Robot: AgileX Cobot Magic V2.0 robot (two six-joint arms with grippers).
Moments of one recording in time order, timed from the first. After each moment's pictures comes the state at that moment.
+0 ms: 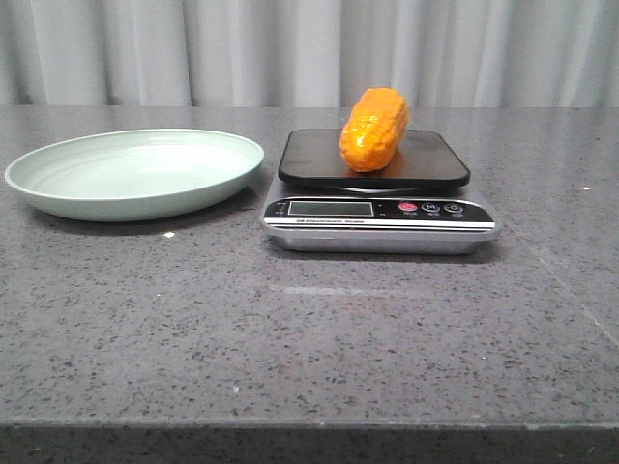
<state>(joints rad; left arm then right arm) -0.67 0.02 -0.37 0.32 0.42 -0.39 0.07 0.28 -0.38 0.08 0.38 0.03</state>
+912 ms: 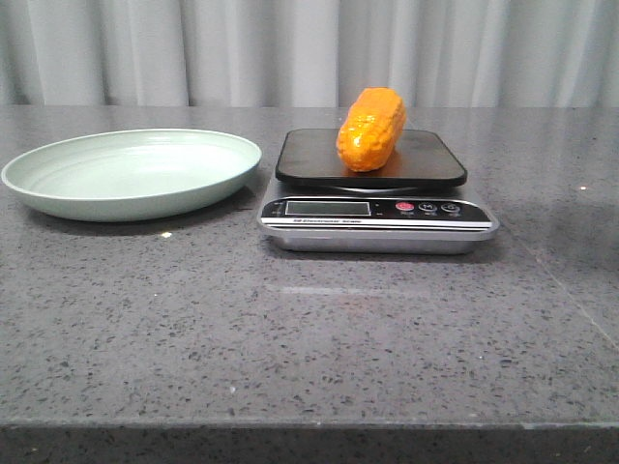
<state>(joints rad) -0.67 0.02 -0.37 0.32 0.41 -0.39 0.53 1.15 -1.11 0.08 0.57 0.13</state>
